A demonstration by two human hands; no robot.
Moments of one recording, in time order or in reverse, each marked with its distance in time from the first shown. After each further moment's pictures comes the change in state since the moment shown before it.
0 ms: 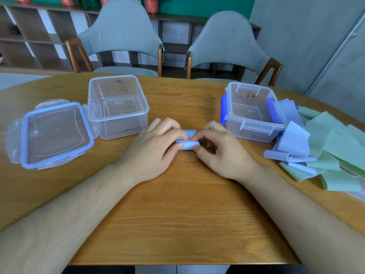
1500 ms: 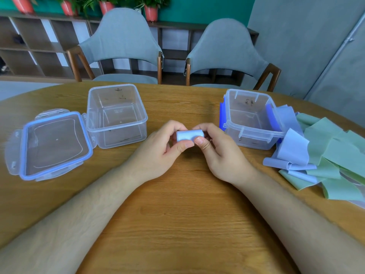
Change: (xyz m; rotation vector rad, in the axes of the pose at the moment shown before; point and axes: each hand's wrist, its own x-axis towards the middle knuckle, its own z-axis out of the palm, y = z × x) left_hand 0.022 0.010 -0.003 -0.503 -0.016 -0.234; right_hand 0.012 -0.006 0.000 0.186 0.070 0.009
